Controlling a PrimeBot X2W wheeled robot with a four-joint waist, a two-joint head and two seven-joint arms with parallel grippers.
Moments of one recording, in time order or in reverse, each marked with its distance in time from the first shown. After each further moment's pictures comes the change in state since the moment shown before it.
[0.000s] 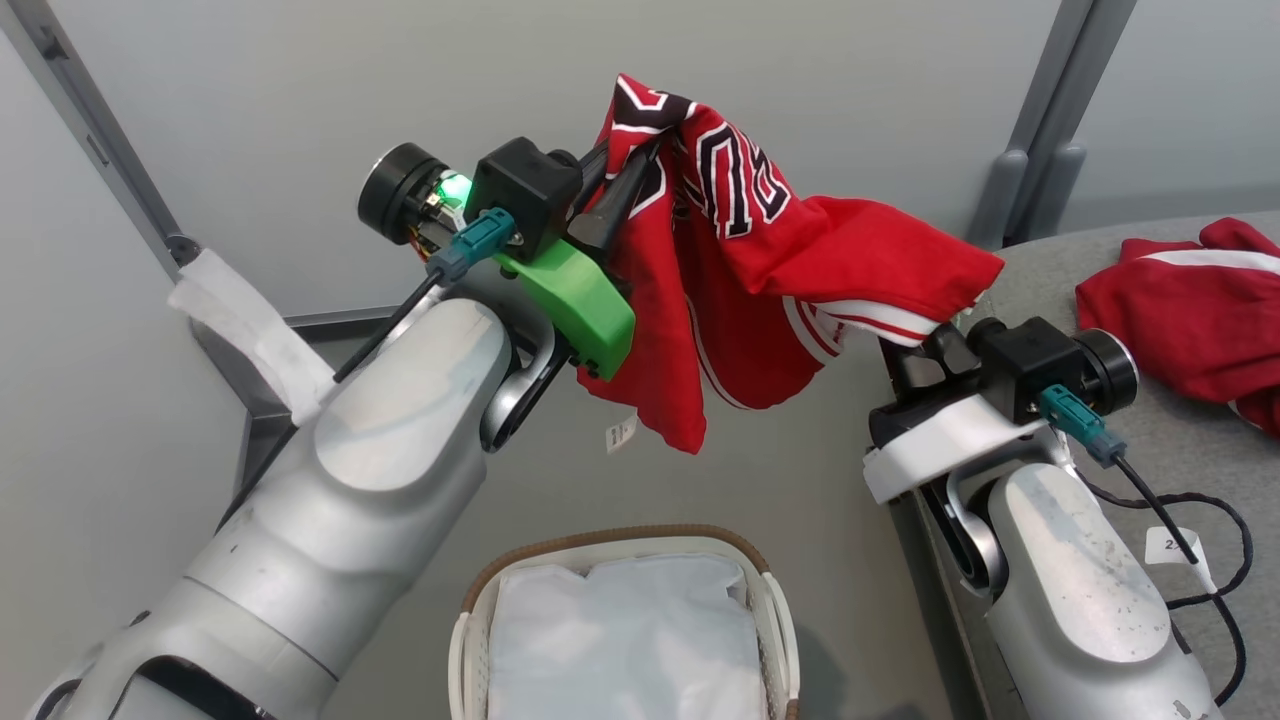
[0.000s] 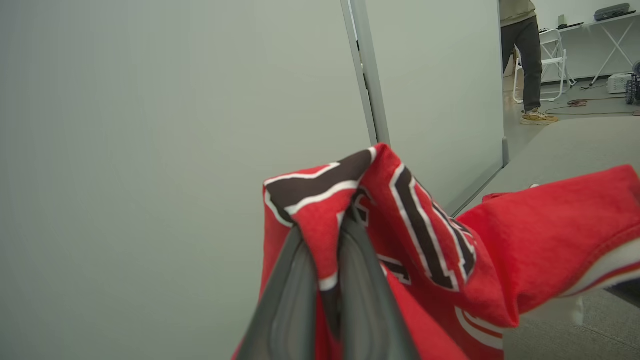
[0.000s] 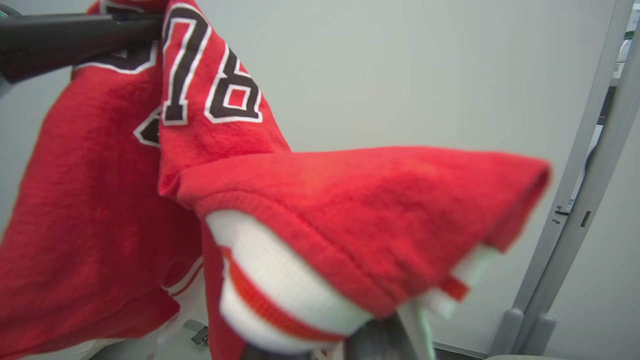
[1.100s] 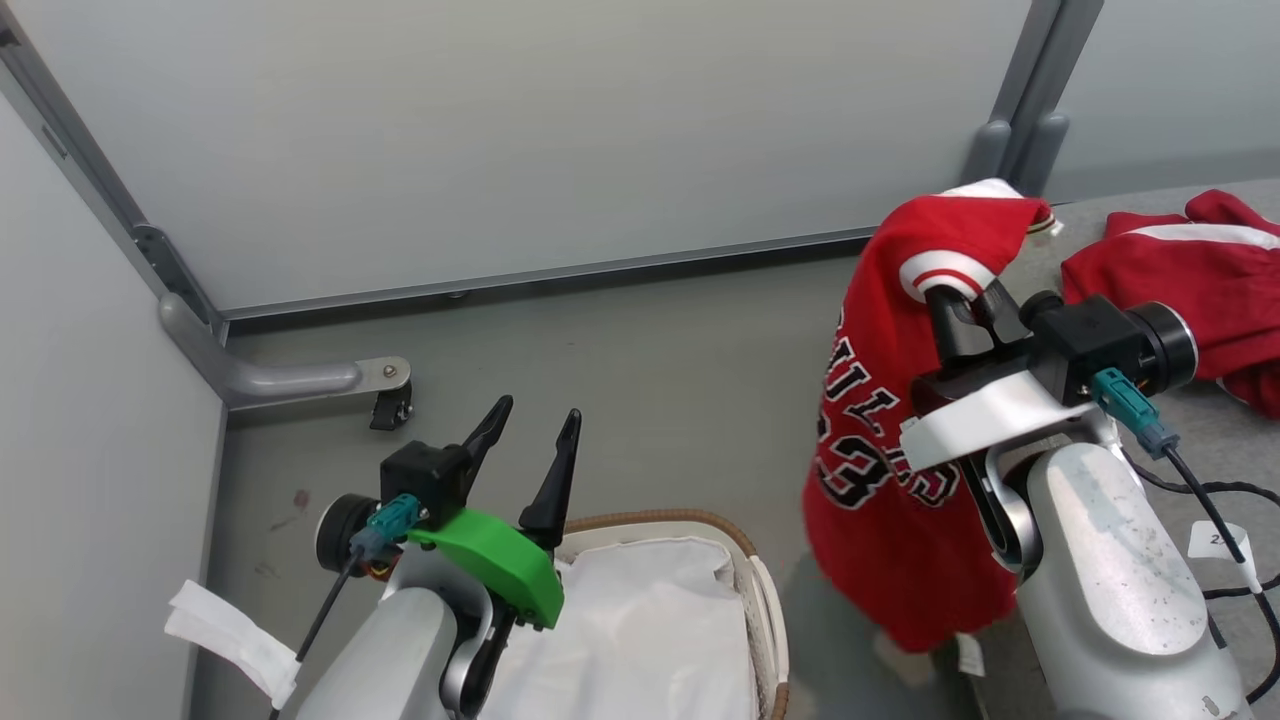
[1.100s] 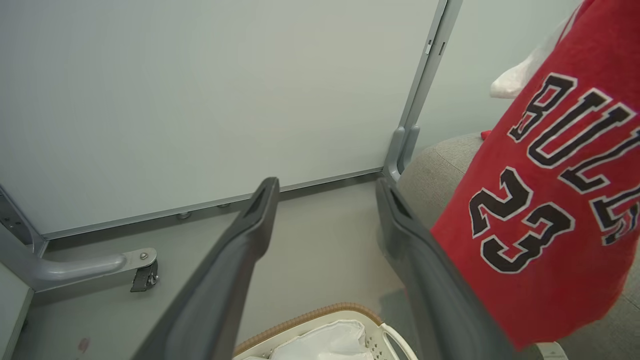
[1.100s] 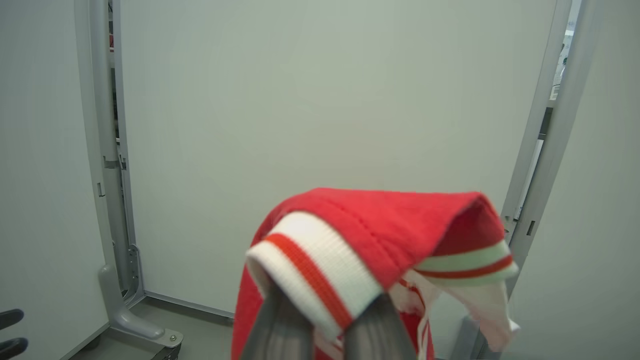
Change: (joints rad) left arm 0.551 -0.017 0.298 -0.045 0.042 -0.006 -0.009; right arm 0.000 0.000 -0.079 -0.077 -0.052 0.000 0.000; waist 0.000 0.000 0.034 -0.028
